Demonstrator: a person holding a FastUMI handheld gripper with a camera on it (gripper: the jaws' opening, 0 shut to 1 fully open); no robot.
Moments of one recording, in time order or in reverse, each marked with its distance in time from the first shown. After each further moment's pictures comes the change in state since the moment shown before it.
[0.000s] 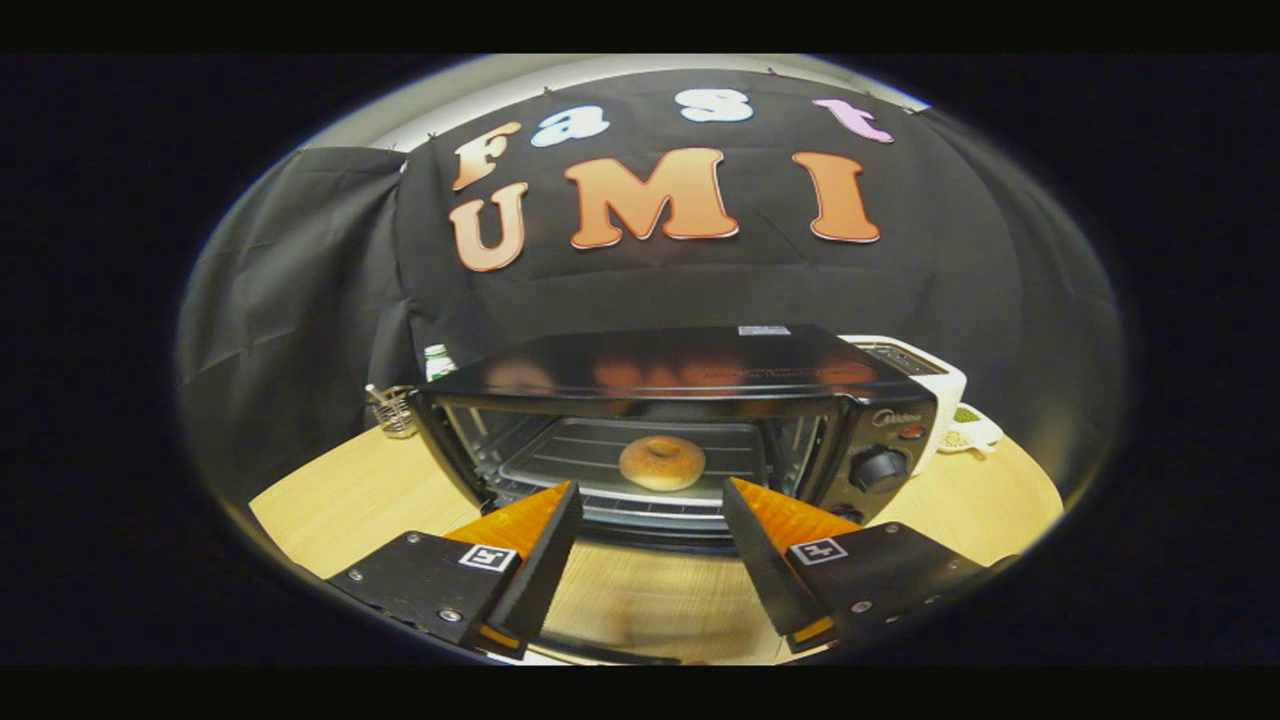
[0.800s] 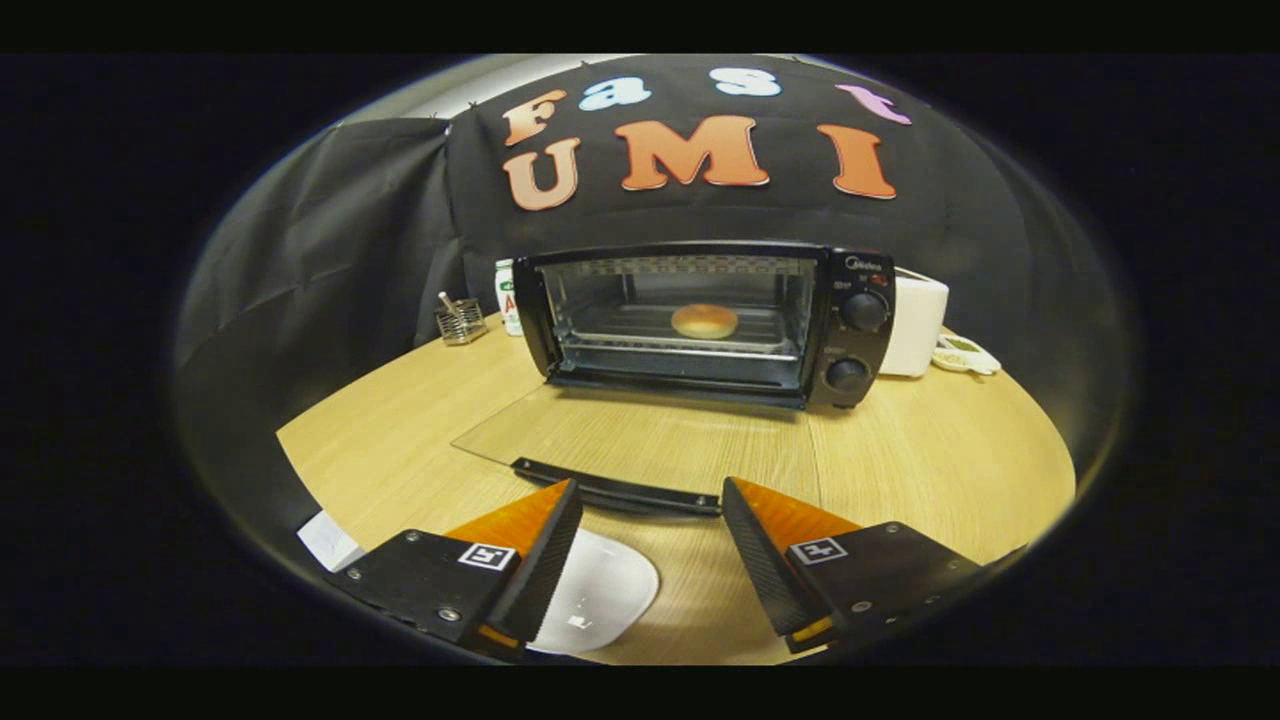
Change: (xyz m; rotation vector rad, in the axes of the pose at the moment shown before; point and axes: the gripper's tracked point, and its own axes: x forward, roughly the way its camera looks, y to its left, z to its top) arm -0.099 0.020 -0.124 -0.030 0.215 0.085
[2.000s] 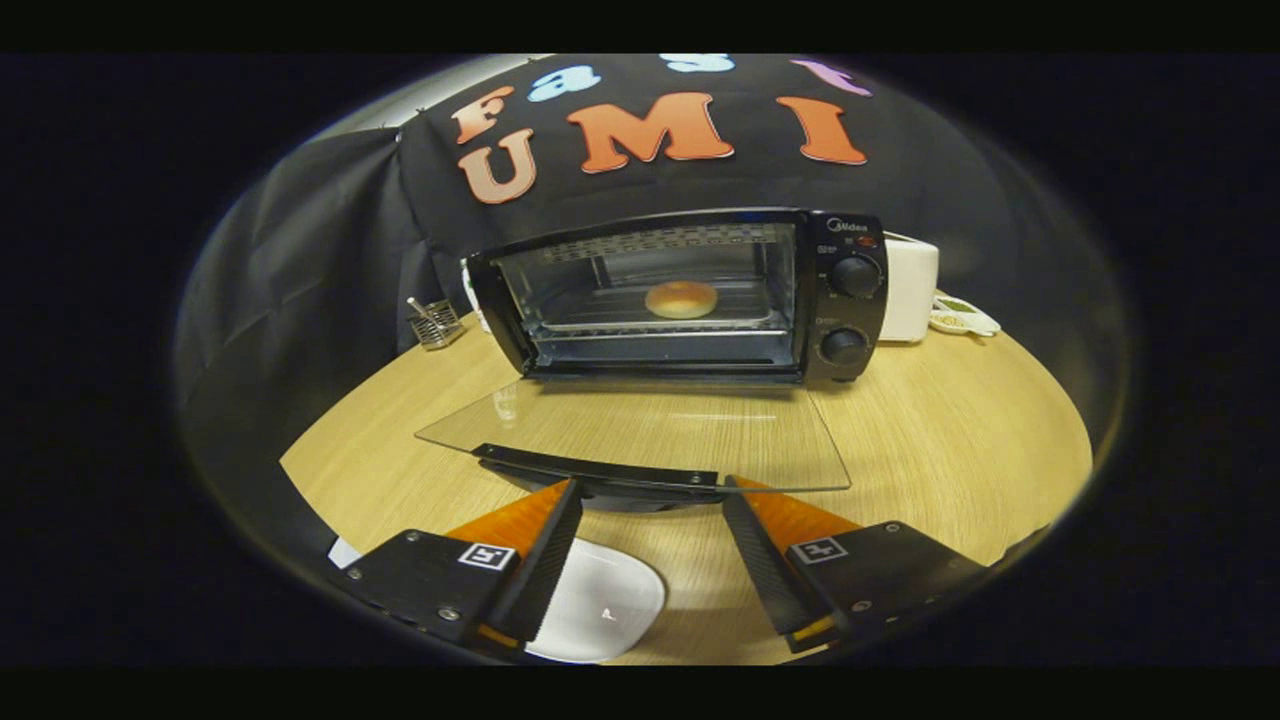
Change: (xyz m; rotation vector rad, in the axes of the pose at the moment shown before) arm 0.011 -0.008 0.018 0.093 0.057 -0.017
